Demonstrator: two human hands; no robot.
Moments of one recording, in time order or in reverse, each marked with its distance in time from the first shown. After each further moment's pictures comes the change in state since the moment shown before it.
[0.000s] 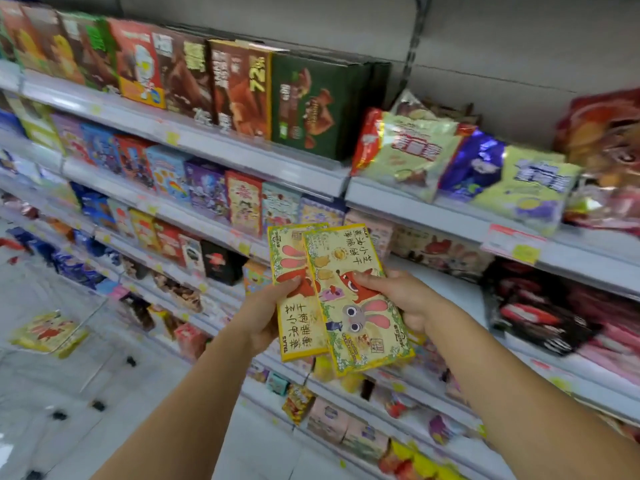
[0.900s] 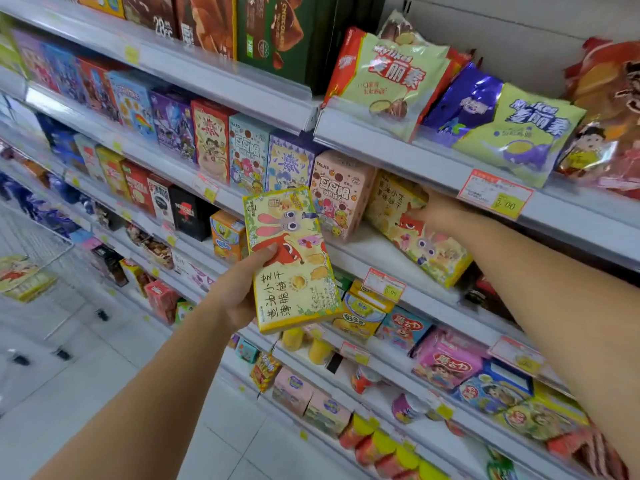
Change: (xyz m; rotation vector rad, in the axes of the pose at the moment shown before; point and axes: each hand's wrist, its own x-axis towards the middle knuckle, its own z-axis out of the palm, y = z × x) left_hand 0.001 -0.060 0.047 -0.178 -0.008 0.052; right_hand 0.048 -0.029 -0.131 -0.940 0.421 -0.076
